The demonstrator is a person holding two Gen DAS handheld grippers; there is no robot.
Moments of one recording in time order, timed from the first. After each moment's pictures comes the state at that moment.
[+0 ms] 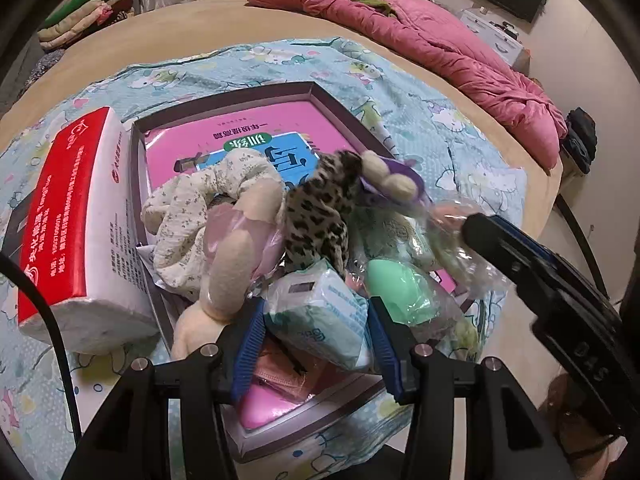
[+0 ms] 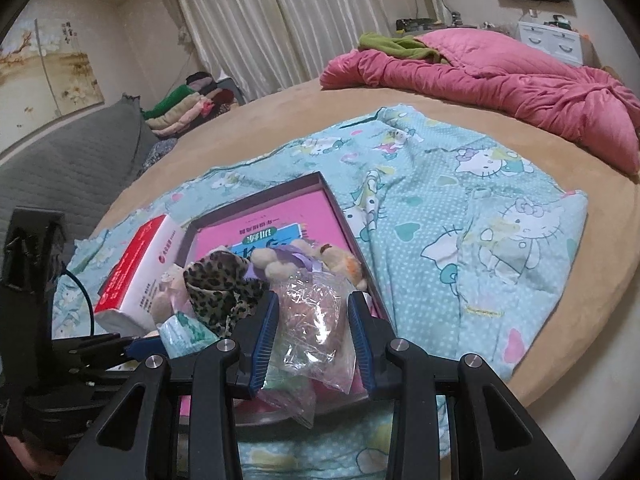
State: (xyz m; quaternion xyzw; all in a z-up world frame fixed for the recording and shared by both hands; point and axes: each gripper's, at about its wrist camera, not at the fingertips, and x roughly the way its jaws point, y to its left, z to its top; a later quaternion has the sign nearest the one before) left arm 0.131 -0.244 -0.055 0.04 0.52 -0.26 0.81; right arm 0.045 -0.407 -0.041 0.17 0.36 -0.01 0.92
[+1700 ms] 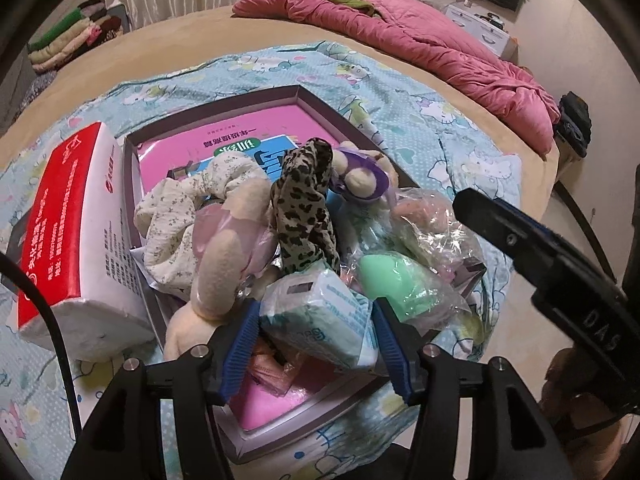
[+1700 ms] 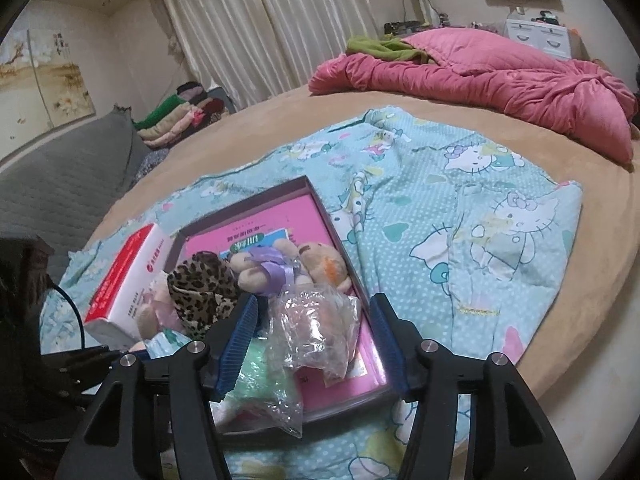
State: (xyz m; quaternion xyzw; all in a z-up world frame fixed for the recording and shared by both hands) left arm 0.117 -0.251 -0.057 0.08 0.50 -0.27 0.82; right arm 0.041 -0.416 -0.044 0.18 0.34 -0.03 0.92
